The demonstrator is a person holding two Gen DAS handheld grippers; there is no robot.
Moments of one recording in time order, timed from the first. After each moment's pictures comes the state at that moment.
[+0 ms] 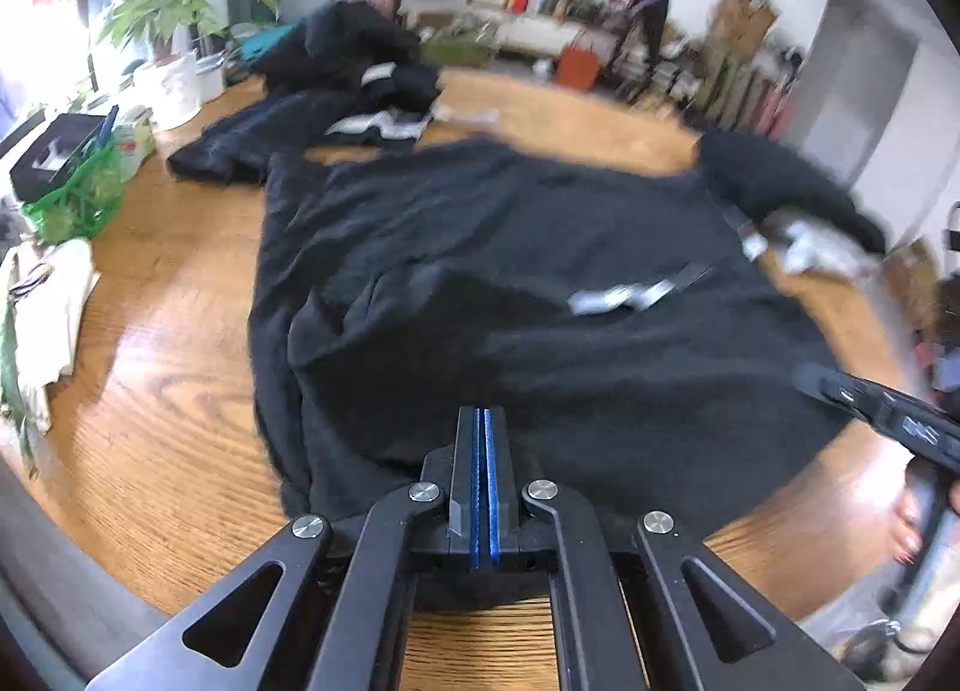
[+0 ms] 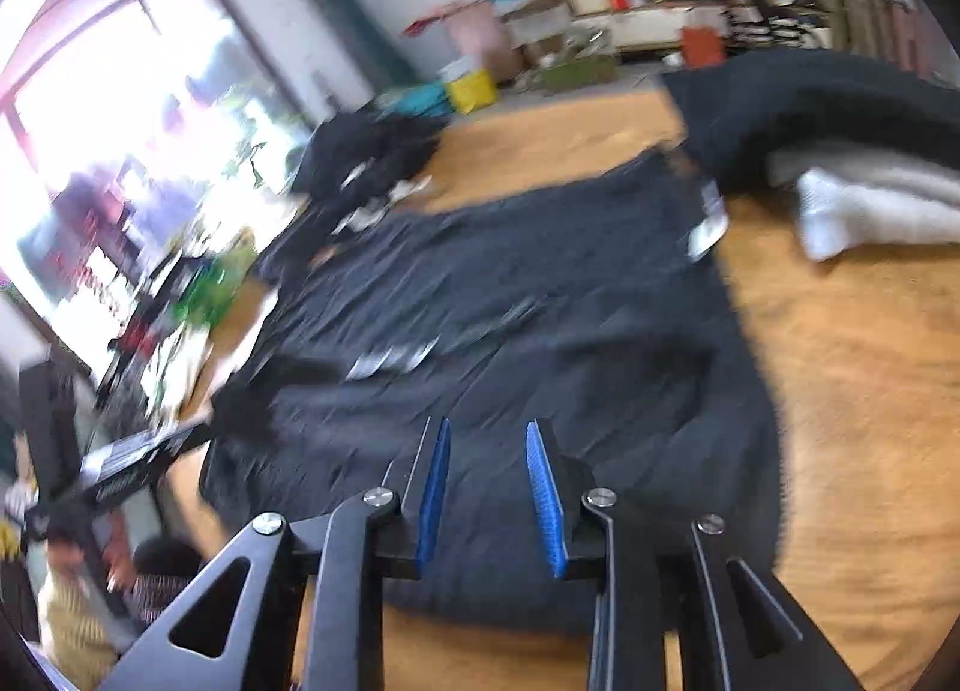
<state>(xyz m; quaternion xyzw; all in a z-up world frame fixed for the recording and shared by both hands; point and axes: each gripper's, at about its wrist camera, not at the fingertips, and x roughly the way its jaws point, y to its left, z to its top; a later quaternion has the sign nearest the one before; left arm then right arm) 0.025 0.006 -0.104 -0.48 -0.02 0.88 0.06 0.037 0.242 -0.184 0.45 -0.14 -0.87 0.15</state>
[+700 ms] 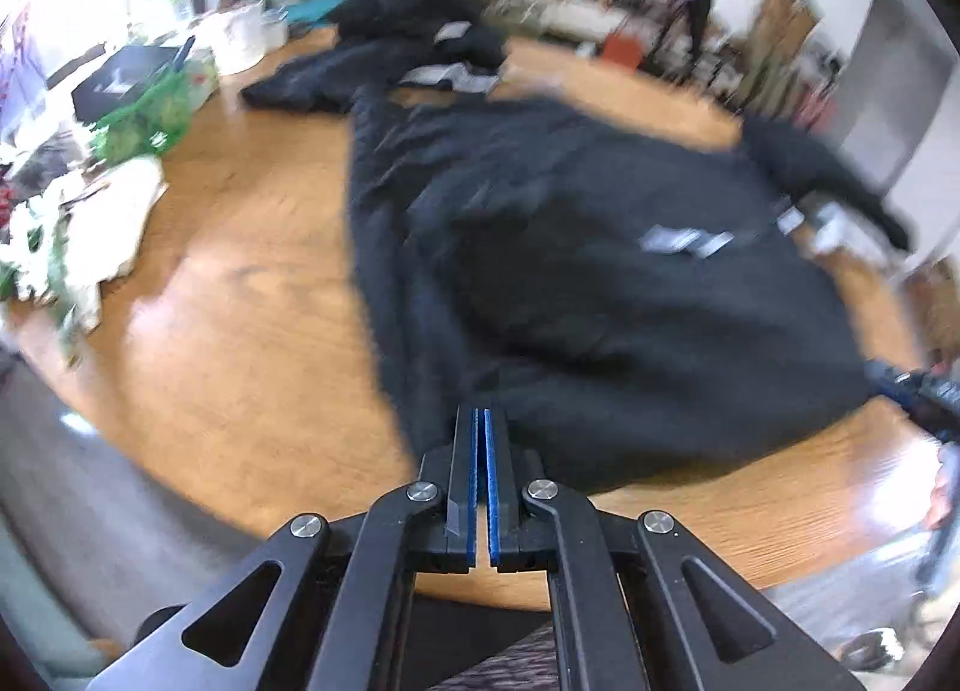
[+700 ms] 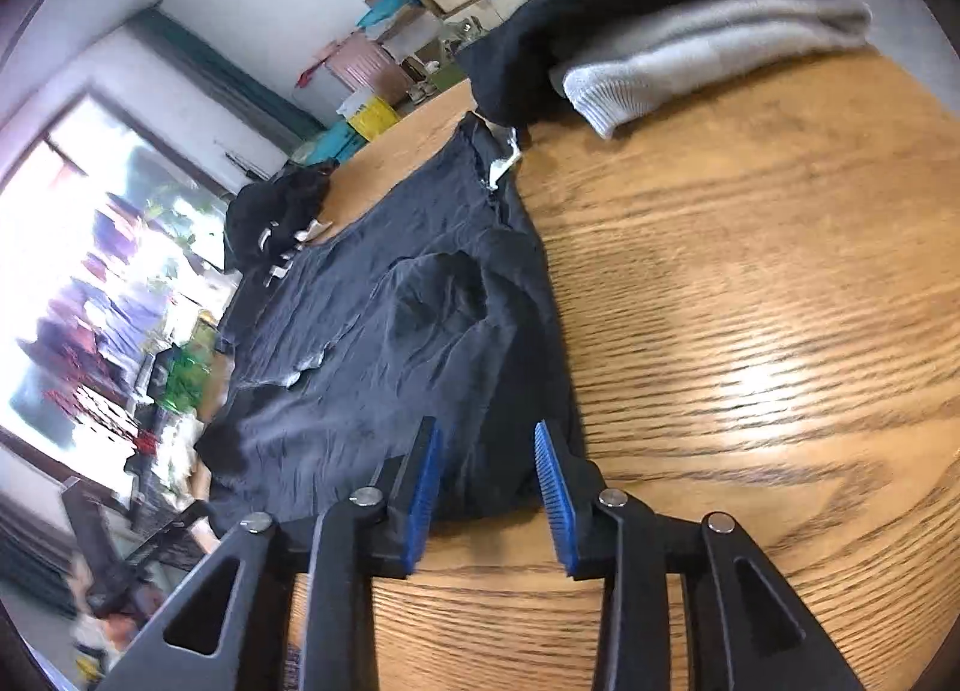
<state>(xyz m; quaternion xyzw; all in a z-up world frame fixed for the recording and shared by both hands) 0.067 -0.025 -0.116 -0.49 -0.06 0.87 0.04 0.094 0.336 -0.198 0.45 -0.27 -0.85 0.04</state>
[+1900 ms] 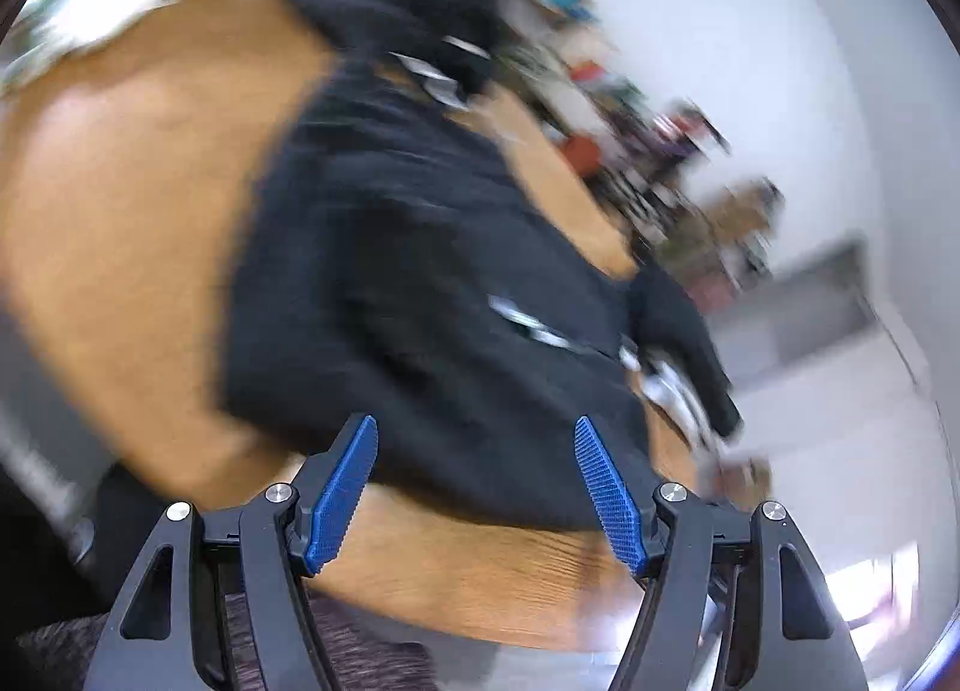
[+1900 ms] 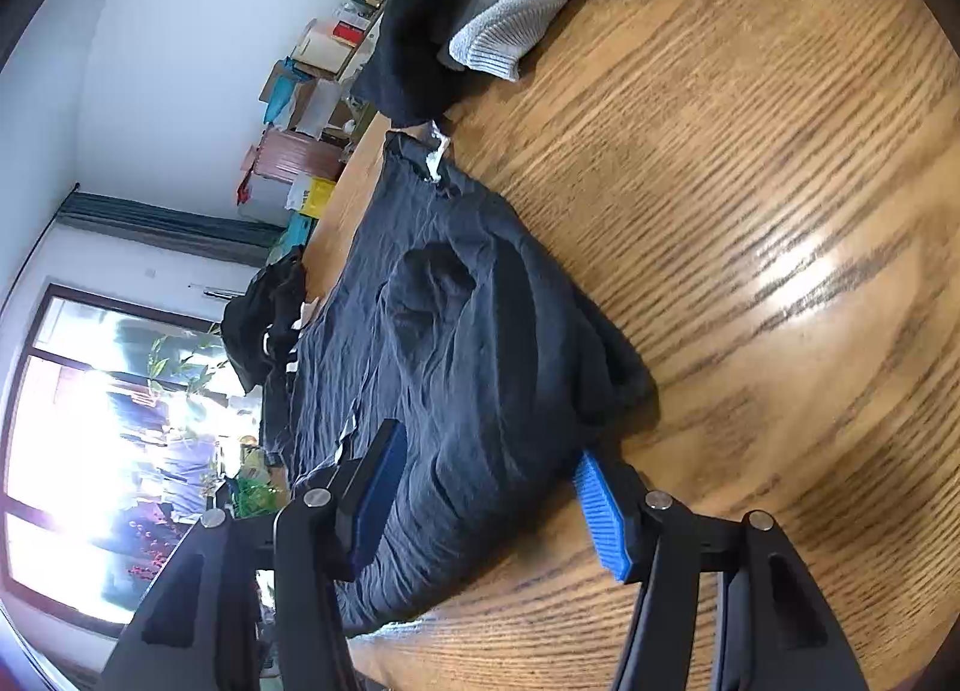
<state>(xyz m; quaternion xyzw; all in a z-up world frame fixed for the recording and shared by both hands) 0.061 0.002 -0.095 -0.44 -0.35 0.81 0.16 0.090 0.316 -0.233 0.40 -0.50 -0.77 -0.01</state>
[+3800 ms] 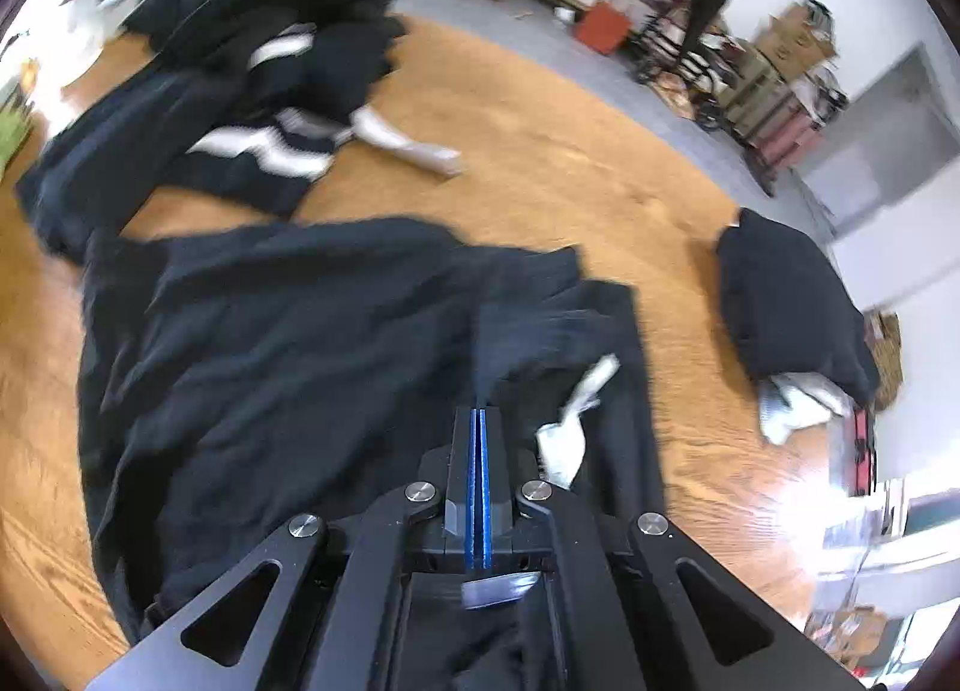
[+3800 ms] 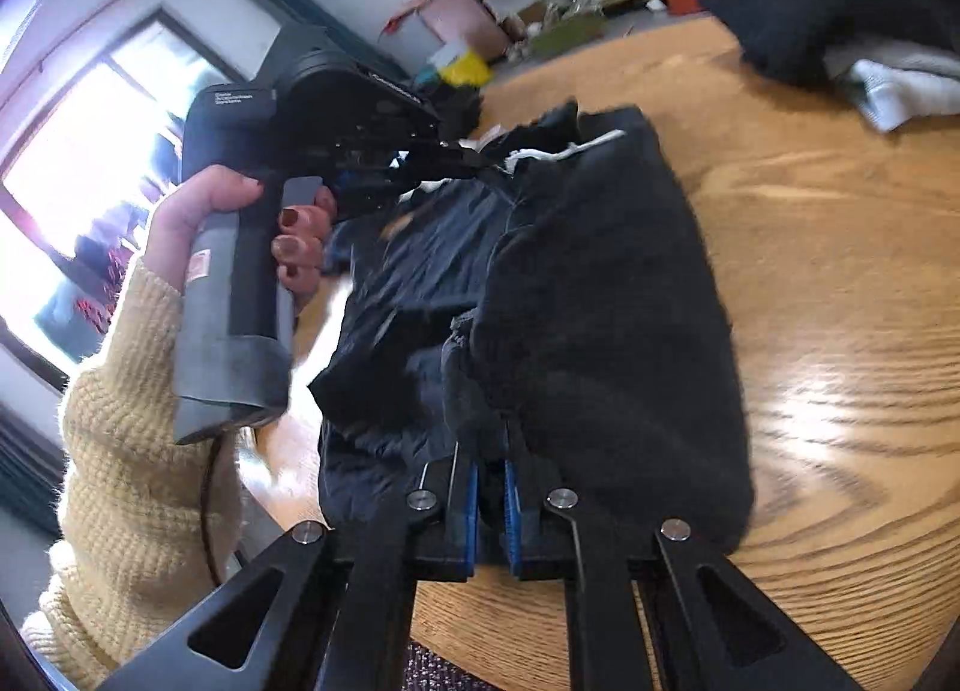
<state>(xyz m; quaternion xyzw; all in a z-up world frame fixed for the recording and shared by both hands) -0.142 0.046 -0.105 -0.56 -0.15 0.81 0.10 0.050 0.141 -0.191 0.45 -0.24 -0.85 0.15</state>
